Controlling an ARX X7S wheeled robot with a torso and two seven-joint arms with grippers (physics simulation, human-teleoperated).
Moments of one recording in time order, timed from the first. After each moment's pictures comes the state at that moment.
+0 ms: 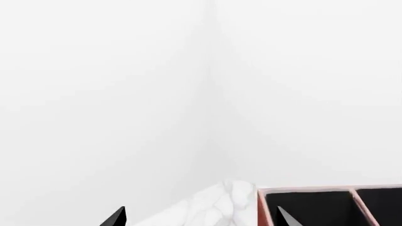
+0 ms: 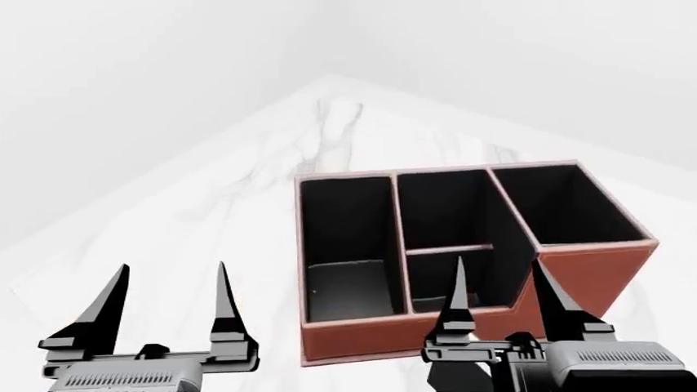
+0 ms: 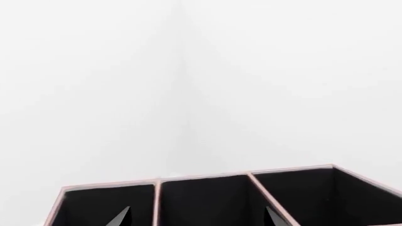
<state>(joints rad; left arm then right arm) 0.22 -0.29 0.15 0.65 -0.13 -0.04 -0.33 -0.15 0.30 -0.20 -0.57 0.23 0.03 0.32</state>
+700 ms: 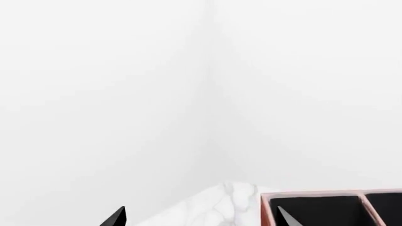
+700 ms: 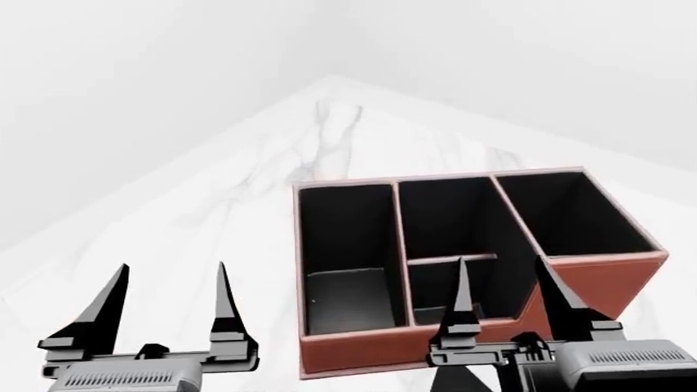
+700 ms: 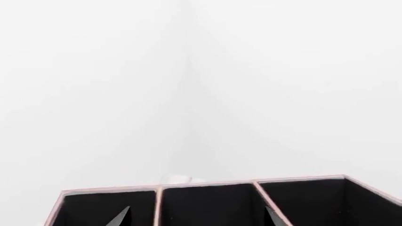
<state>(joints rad) 0.22 -0.31 0.17 0.65 -0.14 -0.04 -0.35 -0.16 0.35 -0.20 -0.62 0.27 0.06 0.32</state>
